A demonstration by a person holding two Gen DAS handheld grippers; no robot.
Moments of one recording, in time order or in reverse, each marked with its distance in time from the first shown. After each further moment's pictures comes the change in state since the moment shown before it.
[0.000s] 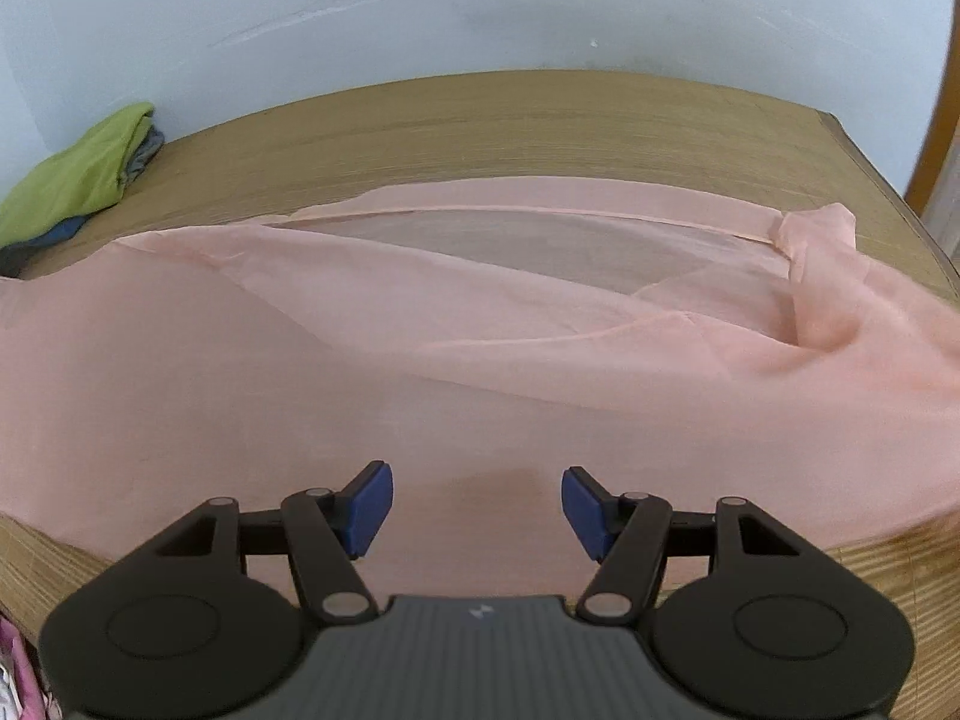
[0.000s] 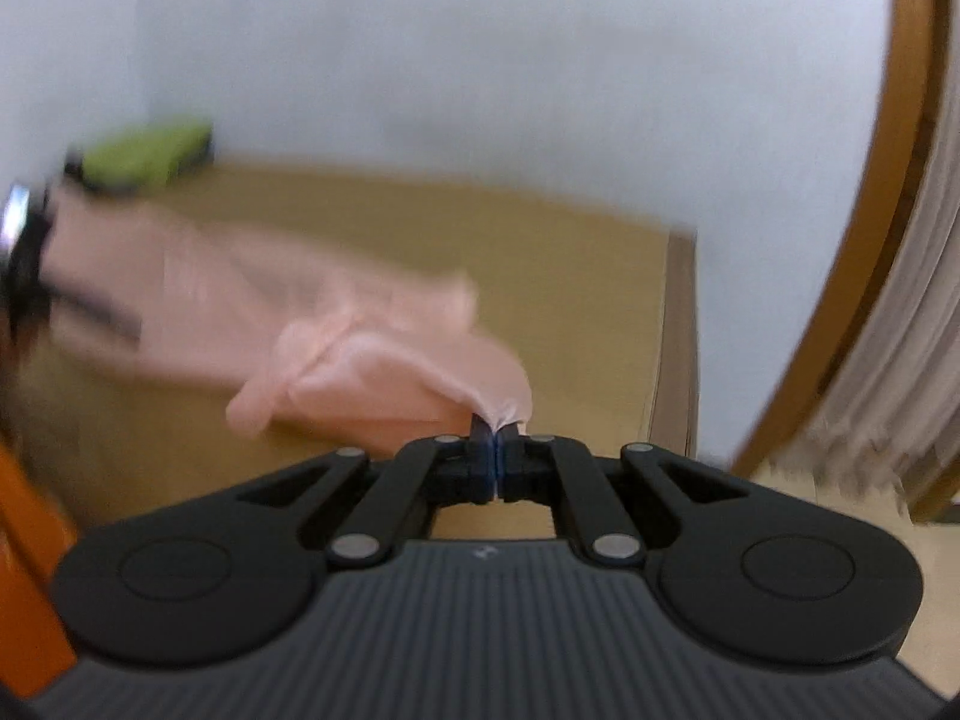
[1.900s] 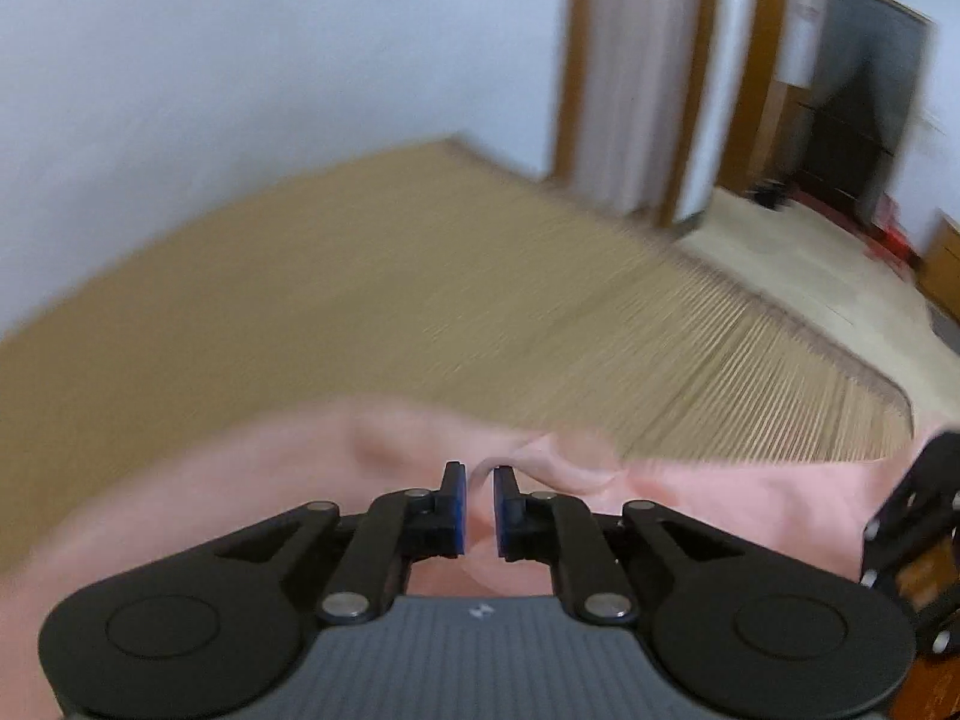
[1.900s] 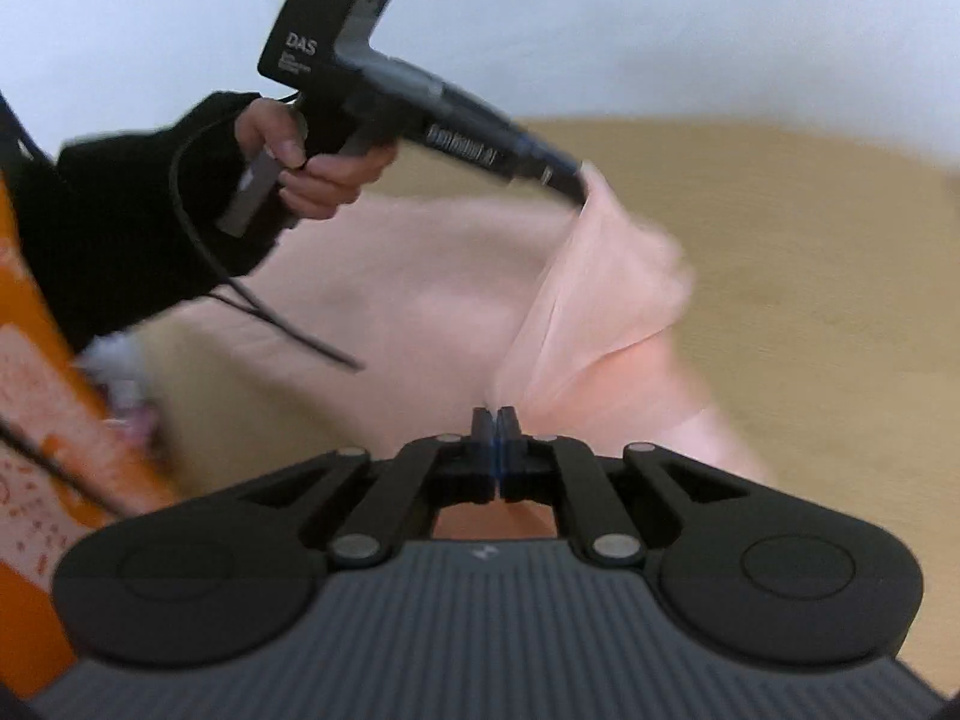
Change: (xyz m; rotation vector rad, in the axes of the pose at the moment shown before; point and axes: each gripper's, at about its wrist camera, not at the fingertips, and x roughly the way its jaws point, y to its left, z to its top) left arm 0.019 0.006 0.081 0.526 -0.132 -0.590; right arm 0.128 0.172 0.039 0.152 0.010 0.484
